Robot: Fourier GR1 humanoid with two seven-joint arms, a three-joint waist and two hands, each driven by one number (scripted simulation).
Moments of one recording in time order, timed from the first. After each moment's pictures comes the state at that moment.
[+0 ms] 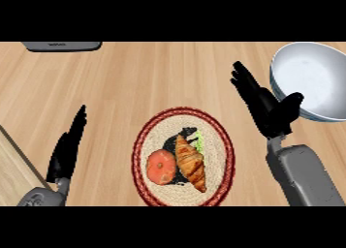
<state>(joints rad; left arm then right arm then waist) -0.10 0.35 -0.28 -1.34 0.08 0.37 0.04 -0.38 -0.19 0.17 -1.40 -0.19 -0.02 0.11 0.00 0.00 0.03</state>
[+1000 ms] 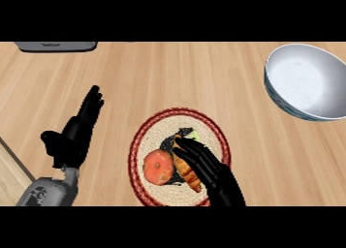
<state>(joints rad) -0.16 0.28 -0.26 -1.51 0.18 0.29 0.04 0.00 -0.12 0.71 -1.76 0.51 -0.47 -0.08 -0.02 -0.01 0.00</state>
